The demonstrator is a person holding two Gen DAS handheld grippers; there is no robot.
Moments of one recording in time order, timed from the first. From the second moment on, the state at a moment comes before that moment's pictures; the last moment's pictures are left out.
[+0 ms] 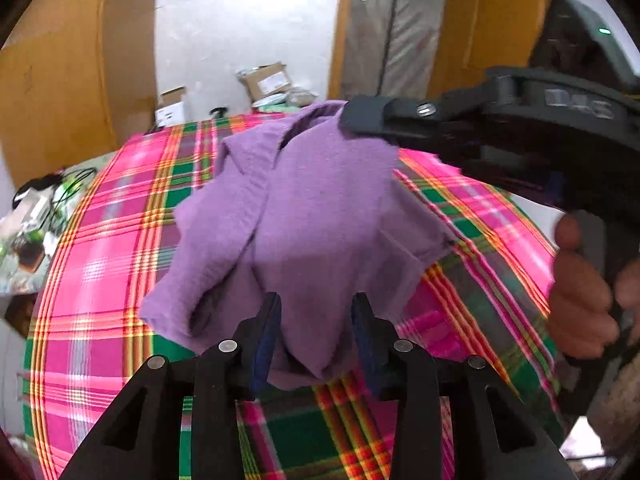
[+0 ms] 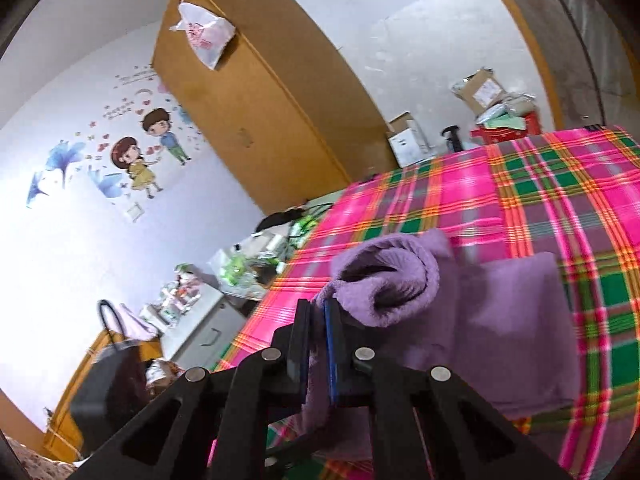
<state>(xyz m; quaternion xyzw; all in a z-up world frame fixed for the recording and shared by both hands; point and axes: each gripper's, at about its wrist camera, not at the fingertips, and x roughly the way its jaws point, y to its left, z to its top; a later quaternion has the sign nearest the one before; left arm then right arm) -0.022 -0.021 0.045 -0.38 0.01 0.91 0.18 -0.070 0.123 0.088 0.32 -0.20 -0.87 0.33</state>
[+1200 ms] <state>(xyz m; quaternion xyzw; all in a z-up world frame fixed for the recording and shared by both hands) -0.071 -0.080 0.048 -0.37 -0.14 0.92 0.10 -0.090 0.228 -0.007 0.44 -0.18 -0.87 0.14</state>
